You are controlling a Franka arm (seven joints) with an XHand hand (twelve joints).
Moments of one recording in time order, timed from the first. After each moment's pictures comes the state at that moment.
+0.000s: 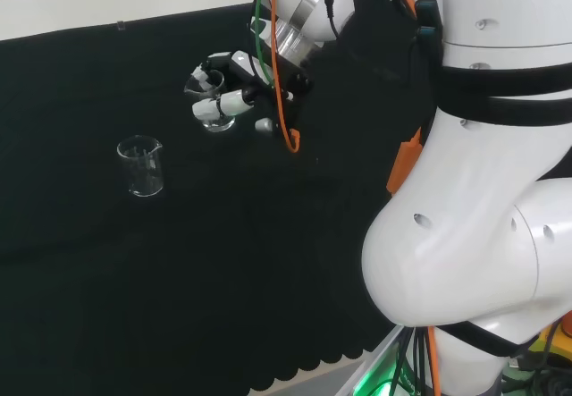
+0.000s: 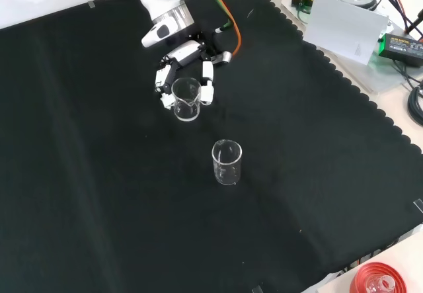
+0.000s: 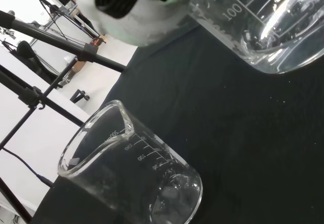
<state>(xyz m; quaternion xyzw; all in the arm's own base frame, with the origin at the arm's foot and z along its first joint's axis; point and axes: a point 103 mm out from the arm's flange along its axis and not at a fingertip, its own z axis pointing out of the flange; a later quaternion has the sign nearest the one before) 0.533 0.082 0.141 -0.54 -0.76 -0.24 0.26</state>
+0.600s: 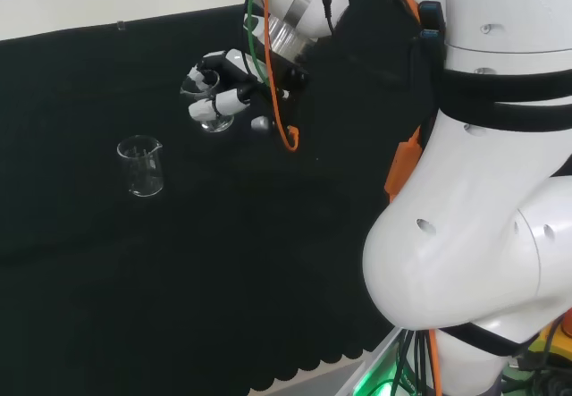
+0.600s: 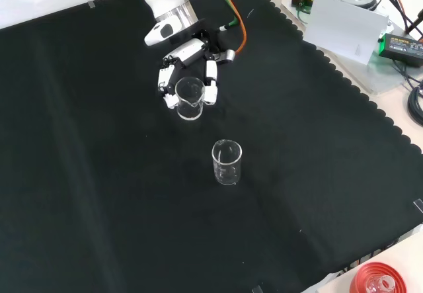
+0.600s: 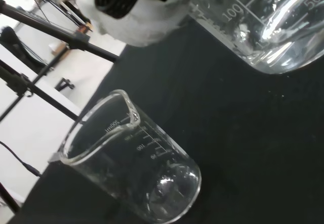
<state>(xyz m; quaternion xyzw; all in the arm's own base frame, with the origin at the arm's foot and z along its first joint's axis) 0.527 0.089 0.148 -0.55 -0.77 -0.21 0.25</state>
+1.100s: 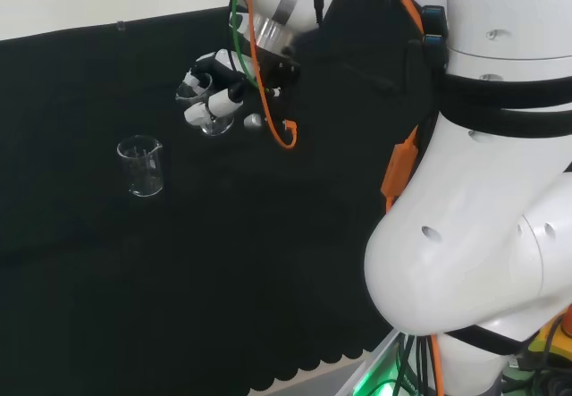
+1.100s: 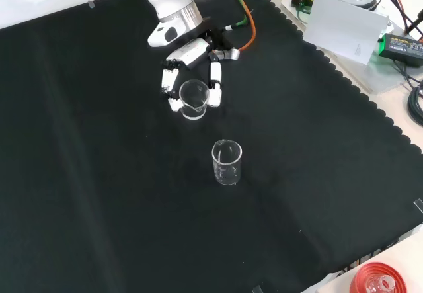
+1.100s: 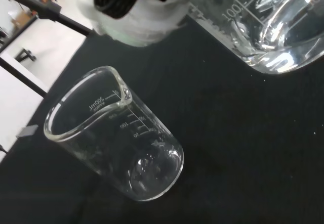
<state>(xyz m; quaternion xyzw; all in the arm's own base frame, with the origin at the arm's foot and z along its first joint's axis) 0.521 0.101 0.158 -0.57 -0.77 -0.15 0.23</state>
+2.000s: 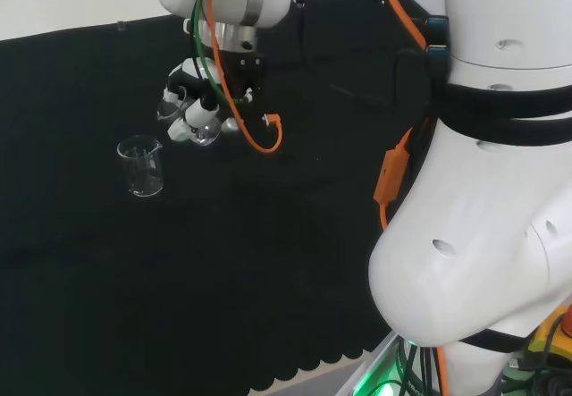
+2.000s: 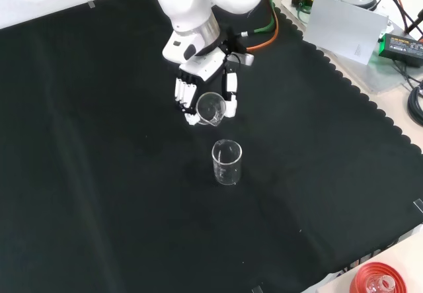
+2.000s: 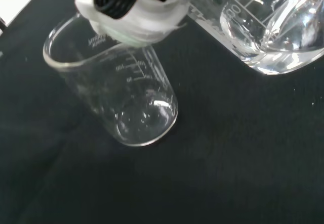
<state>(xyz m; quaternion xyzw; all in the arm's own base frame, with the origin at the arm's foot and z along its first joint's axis) 0.505 0.142 0.165 -0.58 -0.80 -0.02 0.18</state>
